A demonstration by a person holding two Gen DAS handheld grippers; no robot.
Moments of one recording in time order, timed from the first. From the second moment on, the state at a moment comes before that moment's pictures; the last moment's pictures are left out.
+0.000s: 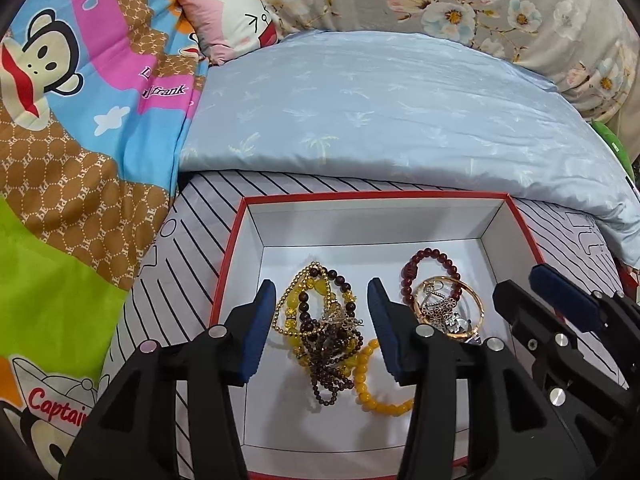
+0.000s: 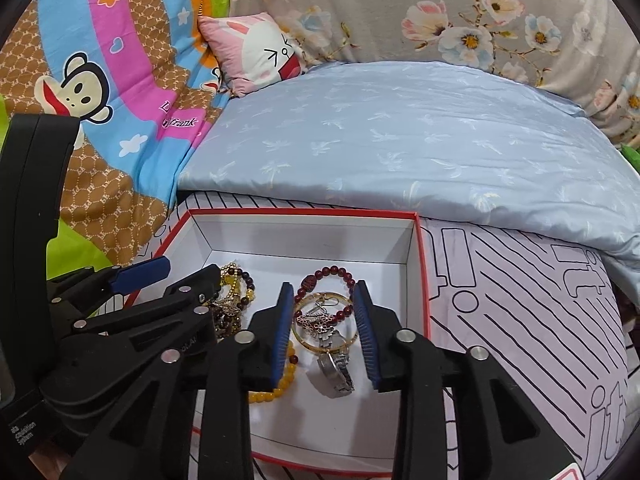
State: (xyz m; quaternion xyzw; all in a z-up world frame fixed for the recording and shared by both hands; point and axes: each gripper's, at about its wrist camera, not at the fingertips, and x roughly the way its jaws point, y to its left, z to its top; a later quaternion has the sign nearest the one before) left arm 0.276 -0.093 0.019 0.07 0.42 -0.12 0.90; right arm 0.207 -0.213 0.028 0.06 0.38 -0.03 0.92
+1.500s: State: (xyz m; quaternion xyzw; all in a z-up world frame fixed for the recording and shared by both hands) left arm 0.169 -0.036 0.028 0.05 0.43 -0.08 0.90; right arm 0.091 -0.193 0.036 0.09 0.39 -0.08 0.91
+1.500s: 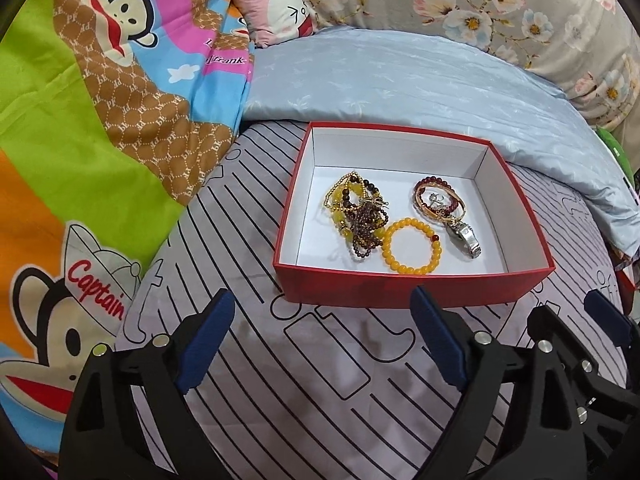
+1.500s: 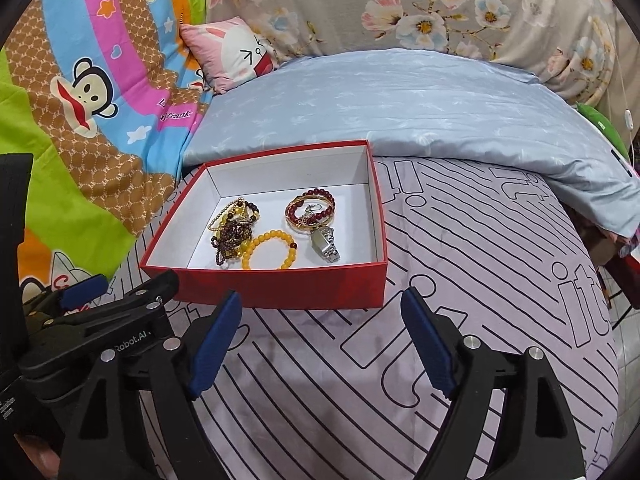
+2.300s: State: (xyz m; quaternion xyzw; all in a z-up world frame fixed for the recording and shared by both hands) left arm 0.165 -0.035 0.029 0.05 0.43 -0.07 0.90; right arm 0.090 -0.191 0.036 0.09 0.38 -0.08 0.92
